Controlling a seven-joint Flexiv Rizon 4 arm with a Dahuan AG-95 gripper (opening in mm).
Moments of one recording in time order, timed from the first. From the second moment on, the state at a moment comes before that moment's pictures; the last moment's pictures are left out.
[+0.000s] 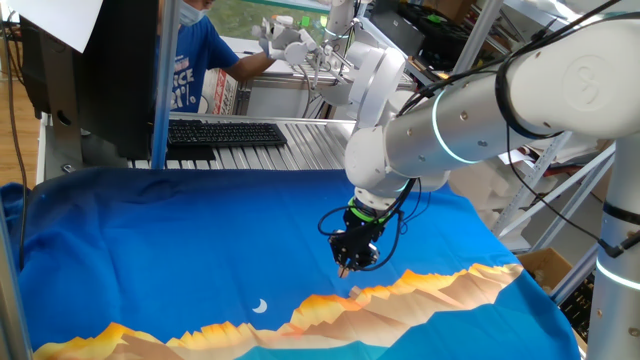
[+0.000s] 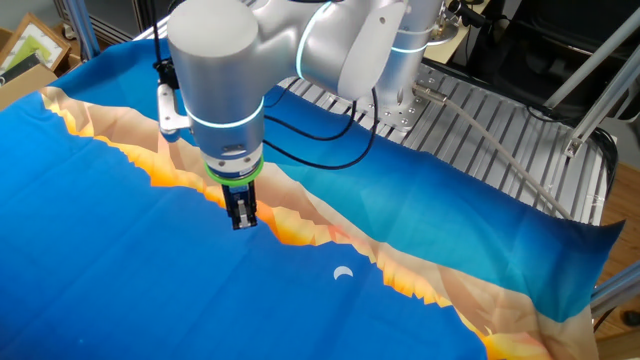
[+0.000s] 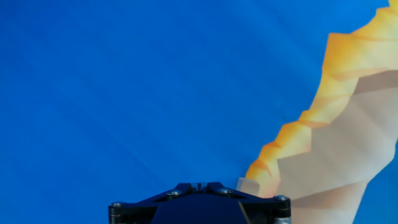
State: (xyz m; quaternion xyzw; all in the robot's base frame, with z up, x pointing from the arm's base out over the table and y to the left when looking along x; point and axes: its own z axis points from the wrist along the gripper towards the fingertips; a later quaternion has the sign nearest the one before) arm 0.556 -0.054 0.026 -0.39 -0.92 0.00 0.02
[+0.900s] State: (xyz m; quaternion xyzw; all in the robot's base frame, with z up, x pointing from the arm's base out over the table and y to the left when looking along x) arm 0.550 -0.055 0.016 -0.39 -0.92 -0.01 0.02
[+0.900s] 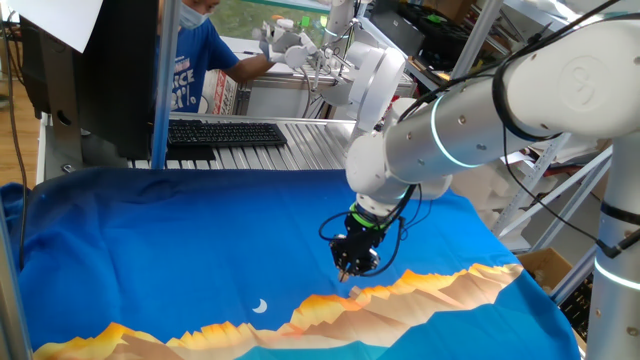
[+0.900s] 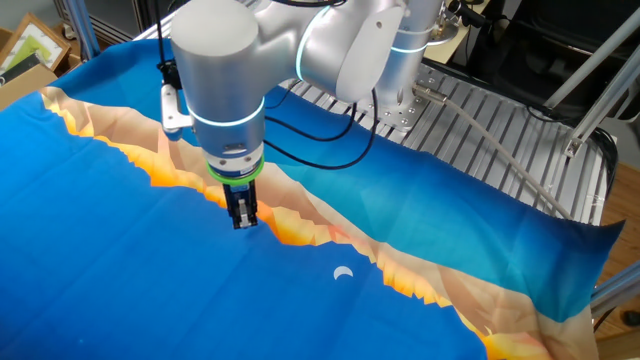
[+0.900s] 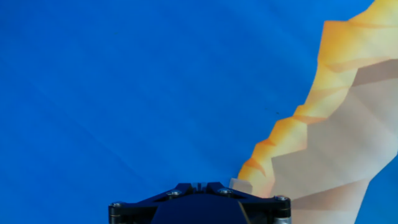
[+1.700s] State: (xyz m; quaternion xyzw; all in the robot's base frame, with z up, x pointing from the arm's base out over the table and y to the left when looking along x) arm 0.549 -0.056 0.019 -0.42 -0.91 -0.02 0.02
